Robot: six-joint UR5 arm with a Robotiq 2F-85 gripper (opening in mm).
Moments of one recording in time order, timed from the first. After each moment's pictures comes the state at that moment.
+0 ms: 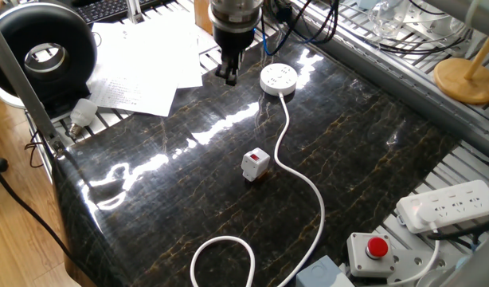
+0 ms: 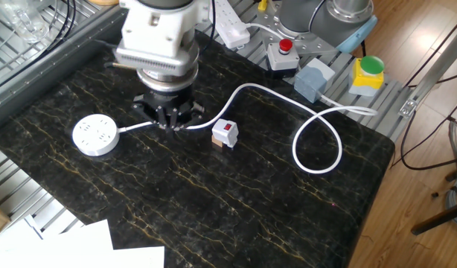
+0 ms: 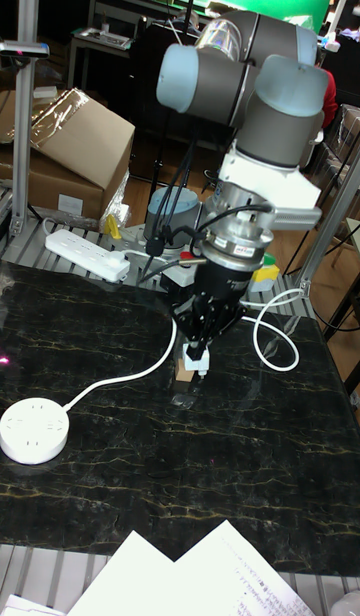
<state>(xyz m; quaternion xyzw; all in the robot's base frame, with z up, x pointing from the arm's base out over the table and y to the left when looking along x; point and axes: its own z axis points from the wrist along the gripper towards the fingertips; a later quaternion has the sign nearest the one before) 0.568 0.041 0.170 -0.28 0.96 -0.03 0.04</state>
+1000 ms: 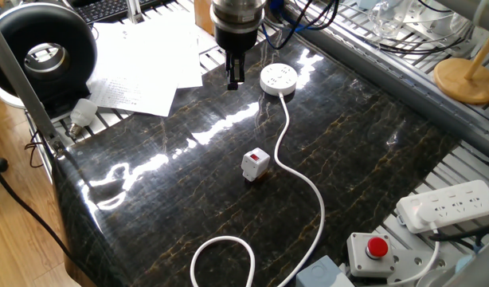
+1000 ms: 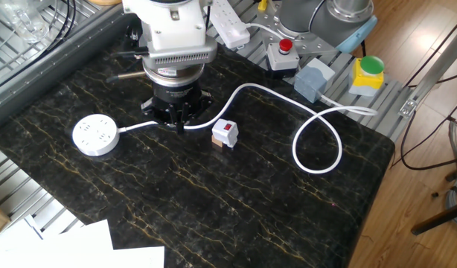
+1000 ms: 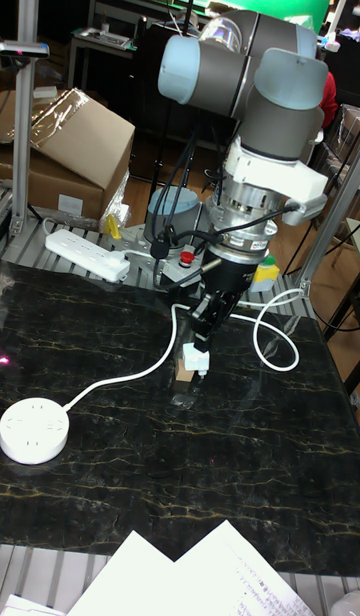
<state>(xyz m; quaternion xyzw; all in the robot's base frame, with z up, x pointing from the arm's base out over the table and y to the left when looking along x) 0.559 0.055 0.173 -0.46 0.89 -0.02 0.04</state>
